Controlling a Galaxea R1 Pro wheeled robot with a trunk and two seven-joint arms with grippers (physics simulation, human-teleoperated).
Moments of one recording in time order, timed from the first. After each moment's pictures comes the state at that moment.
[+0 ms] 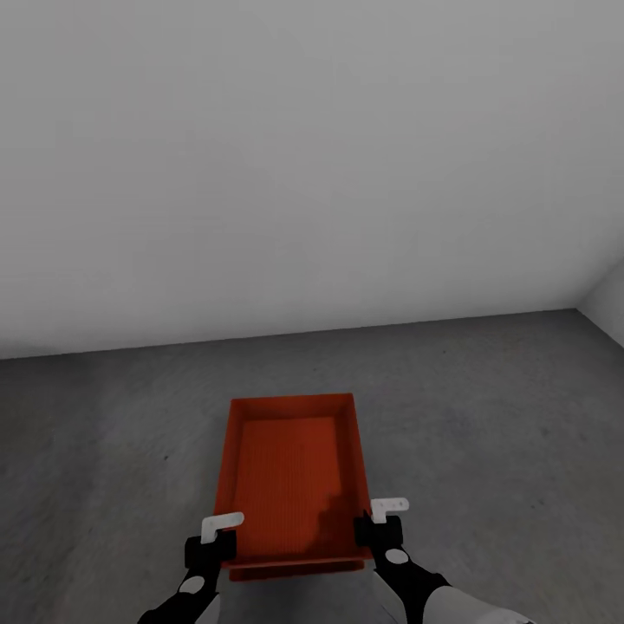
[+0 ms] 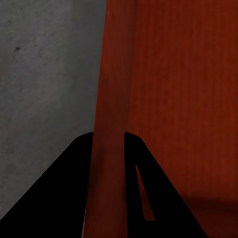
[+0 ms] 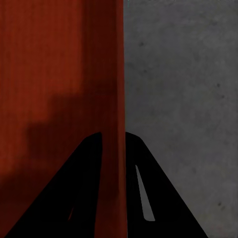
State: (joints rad) left arm -0.52 -0.08 -0.03 -0.20 0.04 -0.35 0.23; right arm -0.63 0.16 0.32 -0.10 -0.21 -0.27 -0.21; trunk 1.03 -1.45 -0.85
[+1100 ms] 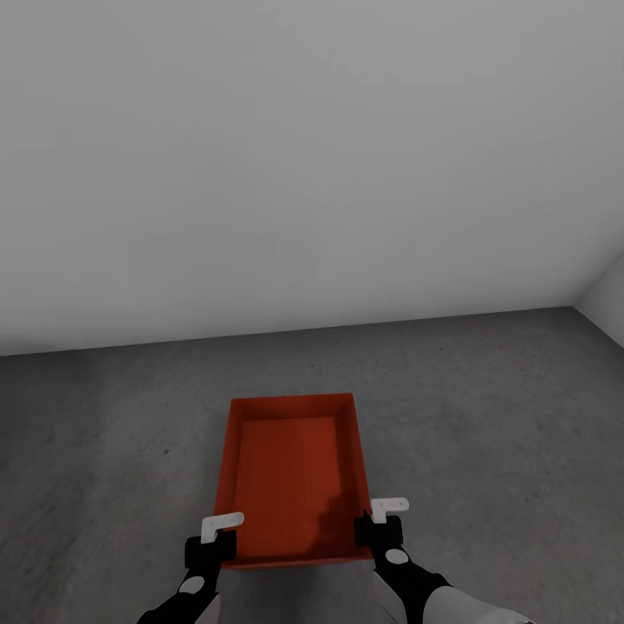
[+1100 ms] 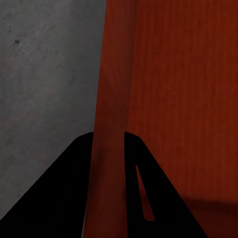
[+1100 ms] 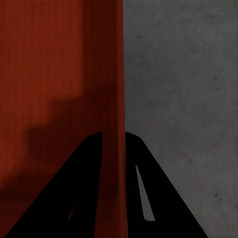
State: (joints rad) left arm -0.52 -0.08 -0.03 -0.20 0.05 -0.35 0.23; right arm -0.63 0.16 0.32 -0.10 -0.21 -0.27 -0.21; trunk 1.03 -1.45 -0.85
